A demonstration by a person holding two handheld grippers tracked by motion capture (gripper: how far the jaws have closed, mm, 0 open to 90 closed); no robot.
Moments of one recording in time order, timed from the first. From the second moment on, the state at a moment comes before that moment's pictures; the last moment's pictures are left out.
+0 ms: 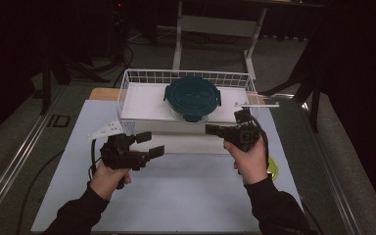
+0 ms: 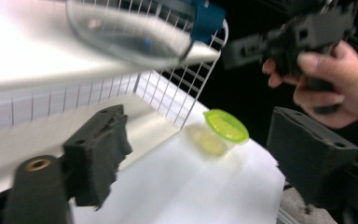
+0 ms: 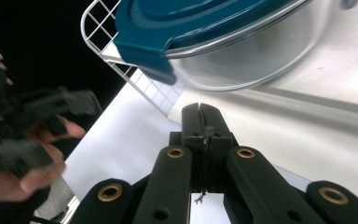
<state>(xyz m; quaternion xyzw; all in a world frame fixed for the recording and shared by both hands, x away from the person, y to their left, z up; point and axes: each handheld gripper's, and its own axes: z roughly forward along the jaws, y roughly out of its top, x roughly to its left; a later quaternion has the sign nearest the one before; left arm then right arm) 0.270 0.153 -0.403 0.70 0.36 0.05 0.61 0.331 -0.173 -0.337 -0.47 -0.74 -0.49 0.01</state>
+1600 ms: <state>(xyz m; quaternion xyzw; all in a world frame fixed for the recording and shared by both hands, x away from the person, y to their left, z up) 0.224 0.126 -0.458 0.73 0.30 0.14 0.59 0.382 -0.150 -0.348 -0.50 -0.72 -0.48 0.00</state>
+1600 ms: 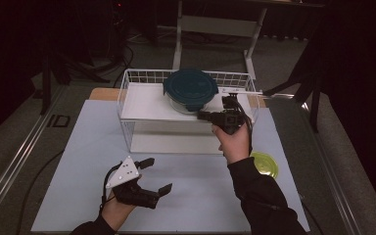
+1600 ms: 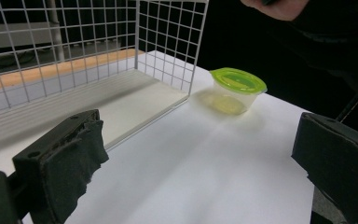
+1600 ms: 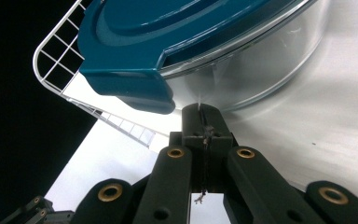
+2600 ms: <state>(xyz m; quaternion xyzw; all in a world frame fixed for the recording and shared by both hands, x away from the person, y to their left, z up) 0.221 0.121 -0.461 0.74 0.28 0.13 0.60 0.273 -0.203 -0.389 -0.36 -0.75 -0.55 -0.04</state>
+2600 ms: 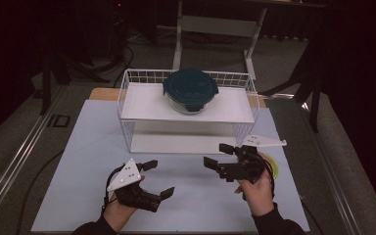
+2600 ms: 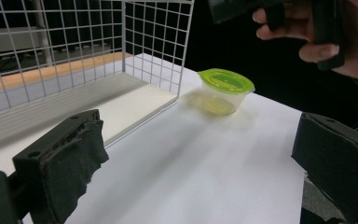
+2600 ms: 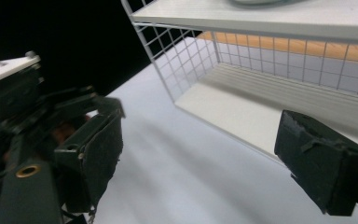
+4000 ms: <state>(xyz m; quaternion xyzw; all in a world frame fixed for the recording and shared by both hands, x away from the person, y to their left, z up) 0.223 0.117 -0.468 0.74 0.27 0.12 0.60 0.256 -0.377 -0.462 -0.51 -0.73 -0.42 -0.18</state>
